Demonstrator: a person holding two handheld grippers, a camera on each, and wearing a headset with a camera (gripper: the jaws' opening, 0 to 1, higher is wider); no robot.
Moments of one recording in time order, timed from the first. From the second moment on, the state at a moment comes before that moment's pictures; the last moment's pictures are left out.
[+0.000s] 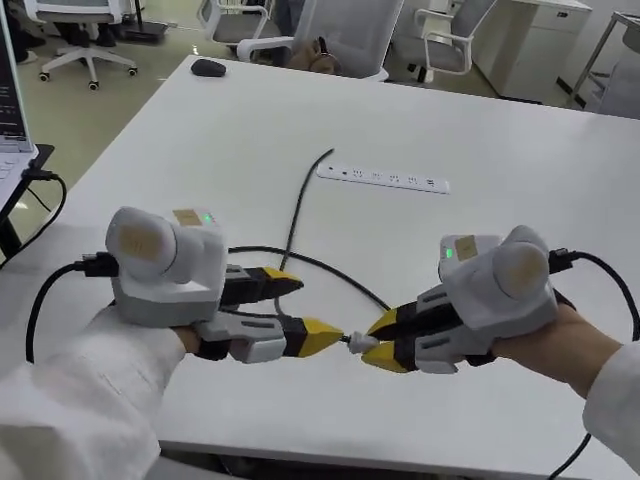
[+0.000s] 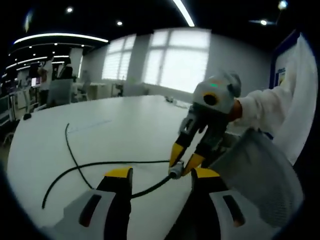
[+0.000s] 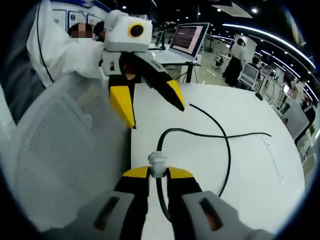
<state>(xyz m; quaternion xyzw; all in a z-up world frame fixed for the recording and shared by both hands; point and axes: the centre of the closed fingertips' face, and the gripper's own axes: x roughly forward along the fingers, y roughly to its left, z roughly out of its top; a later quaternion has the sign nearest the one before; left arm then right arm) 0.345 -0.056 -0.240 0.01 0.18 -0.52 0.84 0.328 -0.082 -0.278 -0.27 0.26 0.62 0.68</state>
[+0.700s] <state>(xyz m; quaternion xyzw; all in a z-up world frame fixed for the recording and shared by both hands) 0.313 -0.081 -0.234 0.01 0.18 -0.59 0.79 0.306 -0.075 -0.240 -0.32 0.19 0.67 0.65</state>
